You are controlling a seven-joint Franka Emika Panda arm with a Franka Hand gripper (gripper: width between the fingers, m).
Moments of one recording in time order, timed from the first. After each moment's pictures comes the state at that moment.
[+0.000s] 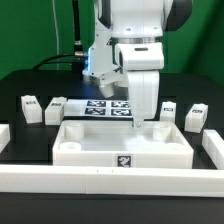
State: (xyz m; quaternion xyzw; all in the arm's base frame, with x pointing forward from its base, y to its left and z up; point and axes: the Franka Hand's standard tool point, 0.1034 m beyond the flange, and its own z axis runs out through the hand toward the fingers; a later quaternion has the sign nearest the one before) arm 0.486 0.027 0.016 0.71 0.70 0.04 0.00
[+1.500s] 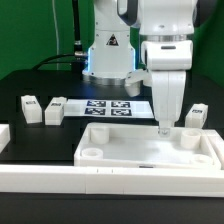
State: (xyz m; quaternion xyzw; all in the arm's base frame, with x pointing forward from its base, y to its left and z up) arm 0.508 0.065 0.031 0.76 0.65 0.03 0.00
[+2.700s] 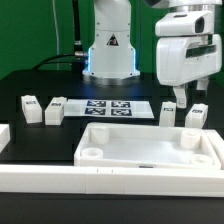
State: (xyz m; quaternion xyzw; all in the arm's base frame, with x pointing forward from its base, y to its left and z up) arm 0.481 0.129 0.068 0.92 0.38 0.07 0.00
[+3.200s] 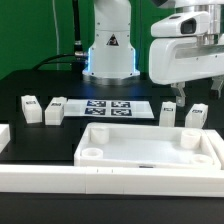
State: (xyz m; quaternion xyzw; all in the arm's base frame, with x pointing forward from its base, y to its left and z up) arm 0.480 0.134 0.067 0.97 0.22 0.06 -0.03
